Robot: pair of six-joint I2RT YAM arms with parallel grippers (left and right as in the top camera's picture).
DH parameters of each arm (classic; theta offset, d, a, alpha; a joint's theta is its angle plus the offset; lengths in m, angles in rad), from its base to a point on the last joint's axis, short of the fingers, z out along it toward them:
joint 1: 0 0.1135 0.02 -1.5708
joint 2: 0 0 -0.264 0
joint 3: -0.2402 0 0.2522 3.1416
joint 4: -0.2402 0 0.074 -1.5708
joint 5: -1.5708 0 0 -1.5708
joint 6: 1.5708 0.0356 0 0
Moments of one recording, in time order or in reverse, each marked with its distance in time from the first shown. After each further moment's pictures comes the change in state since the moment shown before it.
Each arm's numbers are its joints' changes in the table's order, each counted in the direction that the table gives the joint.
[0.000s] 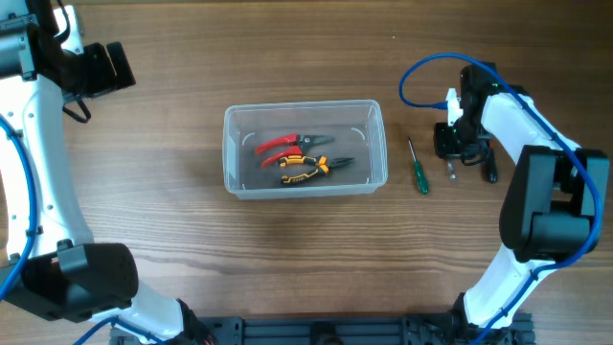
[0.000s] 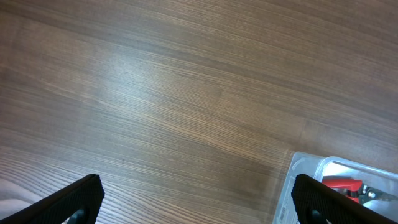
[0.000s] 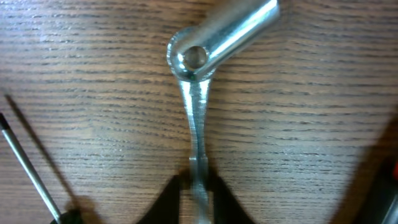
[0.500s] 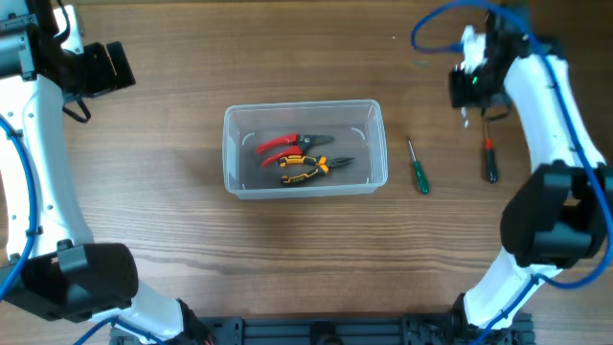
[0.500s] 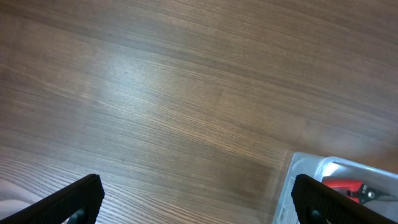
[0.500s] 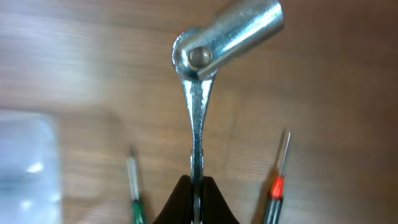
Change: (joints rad) left arm 0.000 0.000 0.000 0.000 0.000 0.000; right arm 0.005 -0.038 -0.467 -0.251 0.072 -0.128
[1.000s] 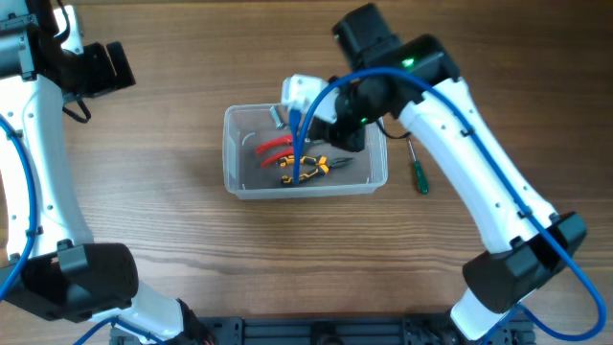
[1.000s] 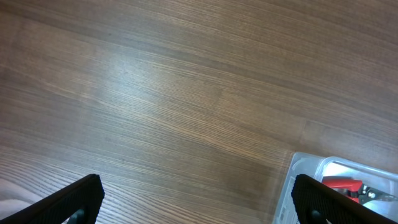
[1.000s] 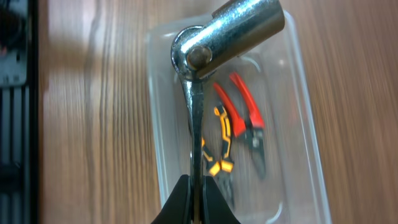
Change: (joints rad) left arm 0.000 0.000 0.000 0.000 0.000 0.000; right arm 0.607 -0.121 -0.143 -0.235 0.379 -0.735
